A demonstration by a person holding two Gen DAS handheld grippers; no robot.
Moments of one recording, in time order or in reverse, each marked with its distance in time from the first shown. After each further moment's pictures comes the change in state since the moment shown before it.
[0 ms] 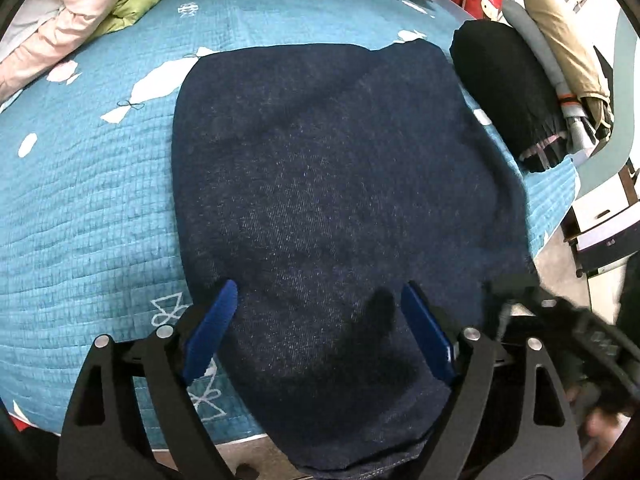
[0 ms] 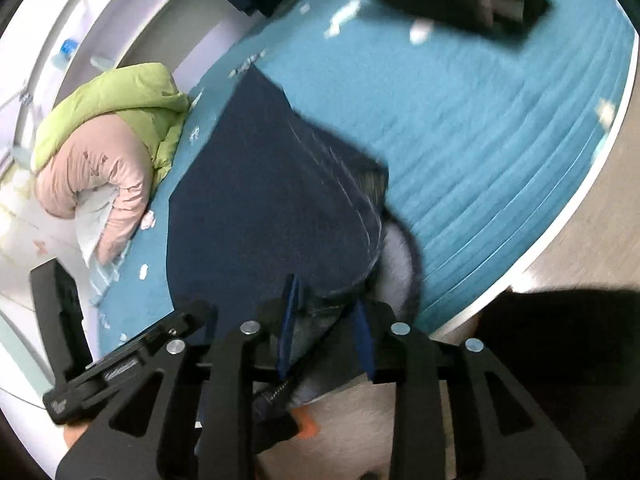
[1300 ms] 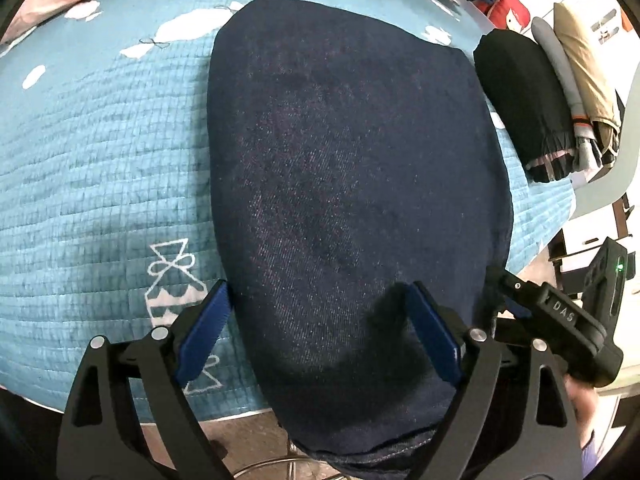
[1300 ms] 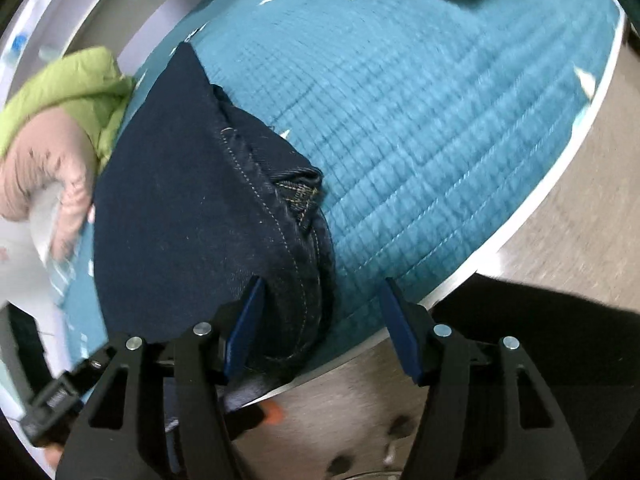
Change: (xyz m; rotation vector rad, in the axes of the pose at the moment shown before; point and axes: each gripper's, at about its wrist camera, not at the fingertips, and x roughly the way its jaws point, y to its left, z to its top) left arm 0.007 0.032 -0.018 -0.129 0.061 -0.064; right arm 0.049 -0.056 0.005 0.104 0.141 -0.117
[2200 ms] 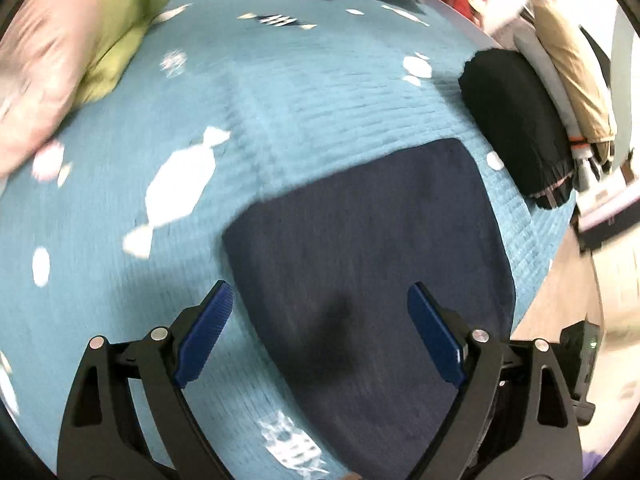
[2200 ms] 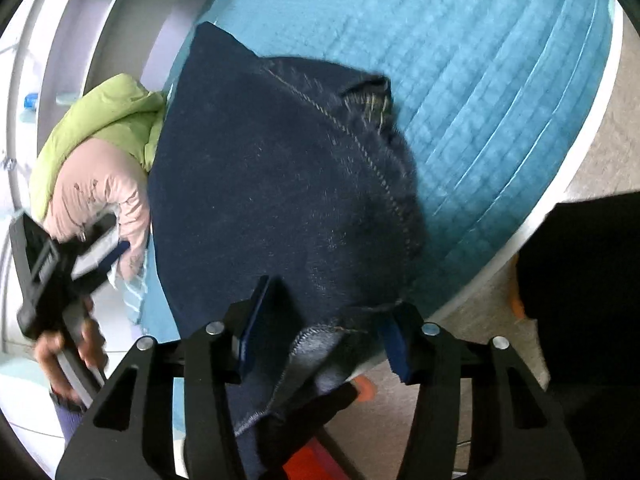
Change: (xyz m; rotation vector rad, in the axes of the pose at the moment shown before) left arm -0.027 0.011 0.156 0.295 -0.014 0.048; right arm 0.028 0.023 -0.018 0.185 0.099 0.258
